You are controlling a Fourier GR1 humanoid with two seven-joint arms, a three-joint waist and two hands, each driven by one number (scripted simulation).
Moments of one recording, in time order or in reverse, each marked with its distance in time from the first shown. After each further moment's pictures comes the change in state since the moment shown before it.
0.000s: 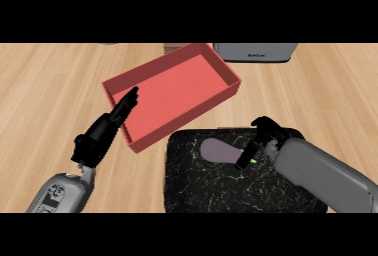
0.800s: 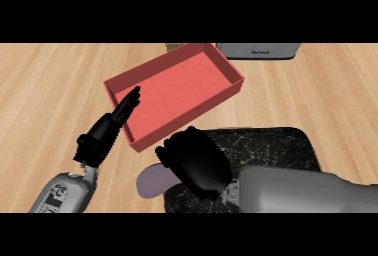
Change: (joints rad) left arm -0.004 -0.018 0.001 -0.002 -0.010 0.002 0.004; right arm -0.285 0.083 0.290 -0.422 0.661 -0.033 -0.543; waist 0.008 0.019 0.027
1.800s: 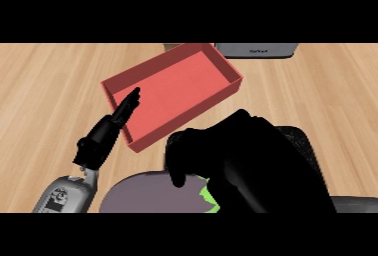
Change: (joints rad) left arm 0.023 -0.030 0.020 -0.032 -0.041 -0.013 0.017; right arm 0.107 -0.126 -0.519 -0.507 -0.038 0.193 0.139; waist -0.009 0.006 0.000
